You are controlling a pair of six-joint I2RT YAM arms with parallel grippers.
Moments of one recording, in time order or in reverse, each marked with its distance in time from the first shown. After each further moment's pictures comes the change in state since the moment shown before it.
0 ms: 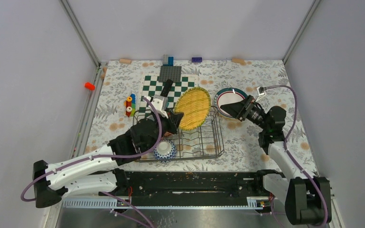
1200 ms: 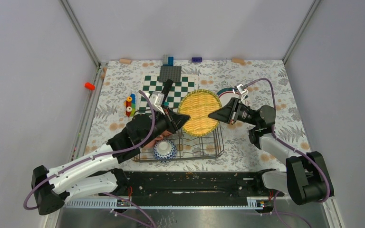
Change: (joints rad) left arm 0.143 -0.008 -0.069 0.100 0.385 -0.273; right arm 0.184 0.248 0.033 0.497 -0.234 0.258
